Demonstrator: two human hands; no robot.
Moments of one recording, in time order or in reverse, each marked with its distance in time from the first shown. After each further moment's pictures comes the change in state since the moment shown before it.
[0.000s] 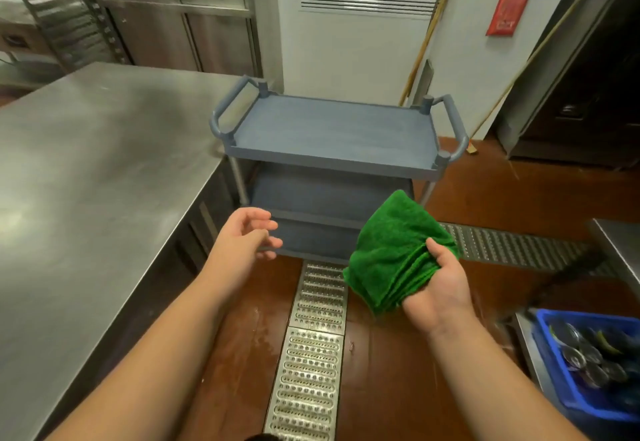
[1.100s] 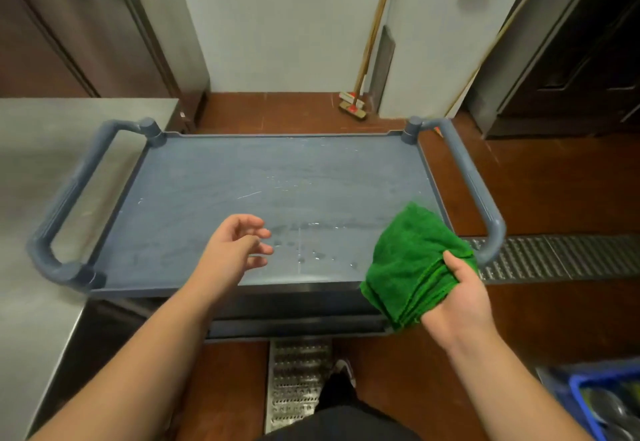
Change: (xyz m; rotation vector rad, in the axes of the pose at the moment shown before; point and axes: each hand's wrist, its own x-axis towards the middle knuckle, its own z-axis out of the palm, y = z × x) left_hand 0.555 0.010 0.178 0.046 -0.168 -0.184; right_hand 0.465 -0.188 0.102 0.038 0.220 -0.129
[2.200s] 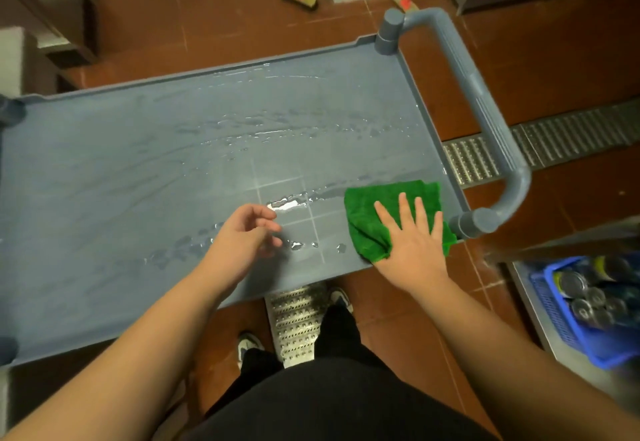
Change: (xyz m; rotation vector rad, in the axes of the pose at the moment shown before) left_hand 0.136 -0.058 0.064 0.216 -0.298 -0.247; right_hand 0.181 0.031 -0.074 -2.408 0.170 -0.358
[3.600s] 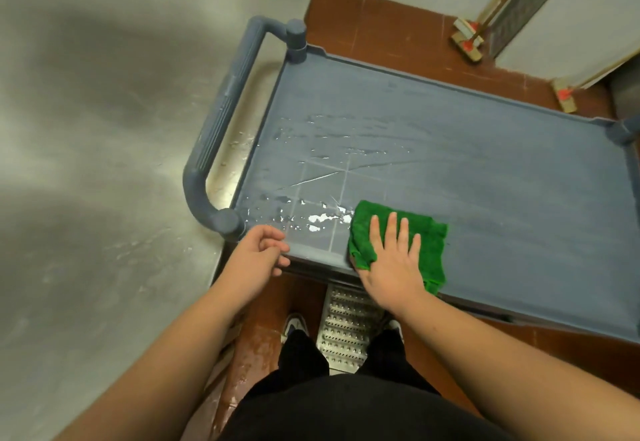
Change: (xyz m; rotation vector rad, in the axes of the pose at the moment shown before) left_hand -0.125 -0.150 -0.297 -0.270 0.385 -0.088; right_hand -0.045 -0.371 0.018 -0.119 -0.154 -0.418
